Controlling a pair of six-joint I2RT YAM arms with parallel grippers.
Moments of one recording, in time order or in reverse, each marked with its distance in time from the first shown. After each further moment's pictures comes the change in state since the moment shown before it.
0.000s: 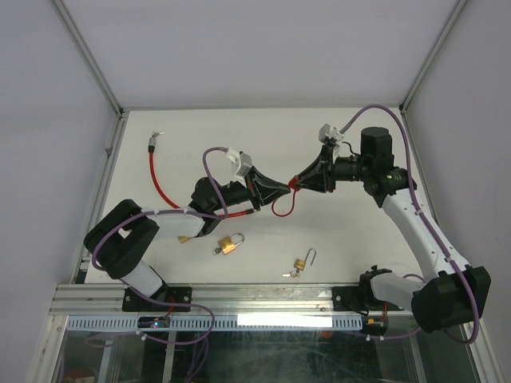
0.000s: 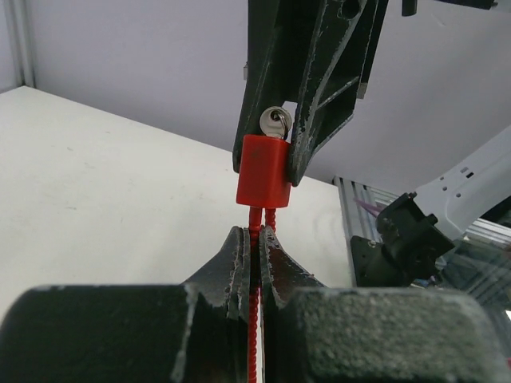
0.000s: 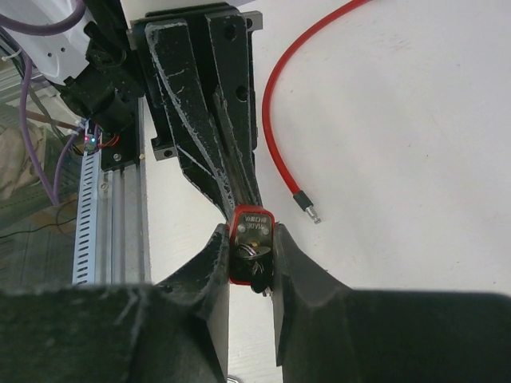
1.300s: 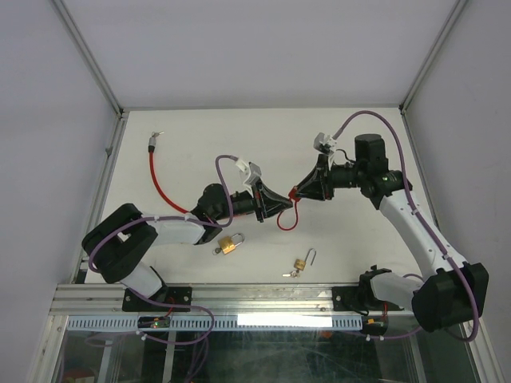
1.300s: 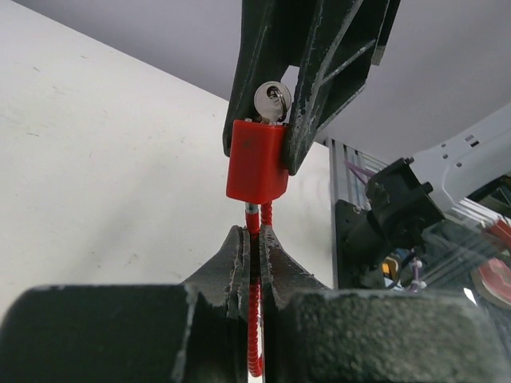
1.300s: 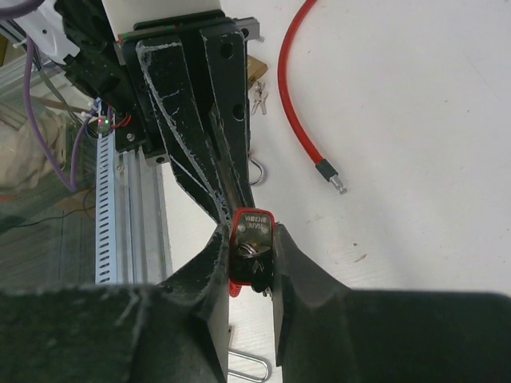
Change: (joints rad) left arm -0.057 -0.022 -0.032 -0.163 -0.007 -0.022; right arm 0.023 -0.005 -0.033 -0.105 0.025 -0.036
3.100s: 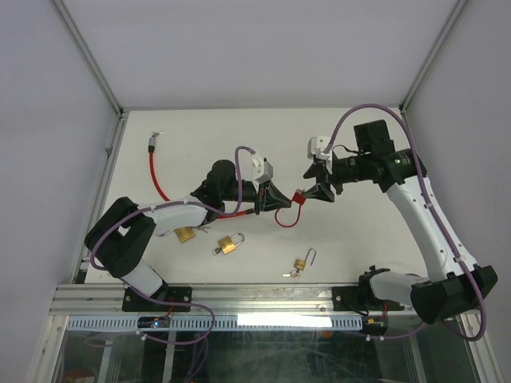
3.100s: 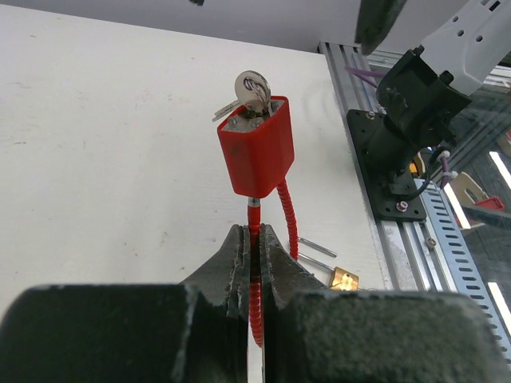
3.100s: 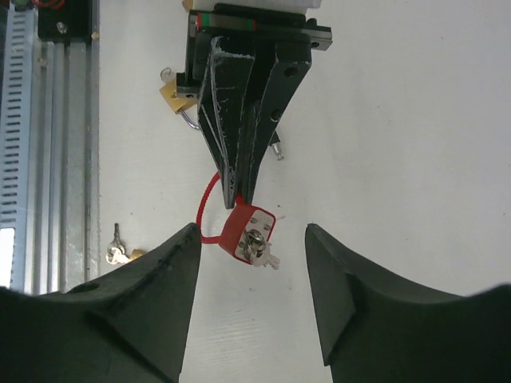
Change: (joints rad) left arm 0.094 0.043 0.207 -0.399 0.329 0.372; right arm 0.036 0.081 0.366 -0.563 0.179 -0.646
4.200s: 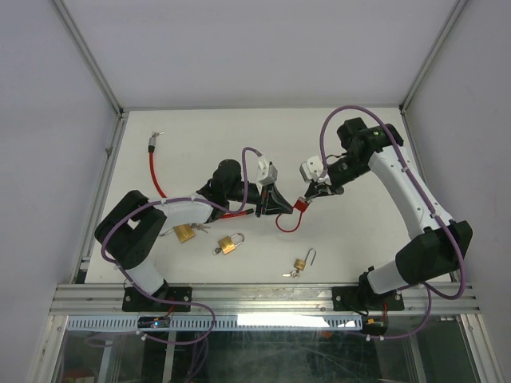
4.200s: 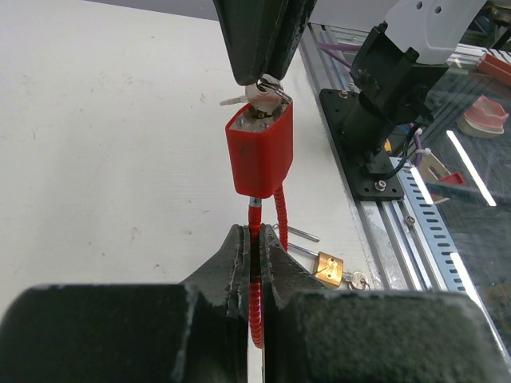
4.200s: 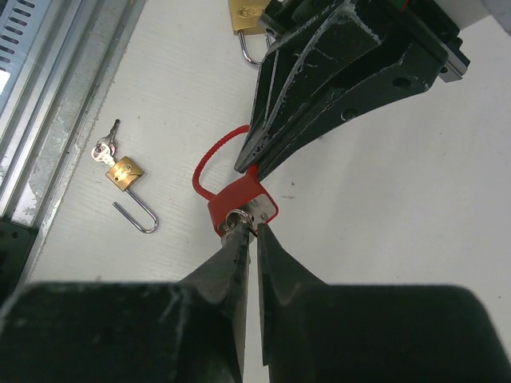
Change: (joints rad) left arm 0.000 0.080 0.025 0.009 0.102 0.000; right arm -0.002 0.236 0.142 -0.450 0.007 -0.745
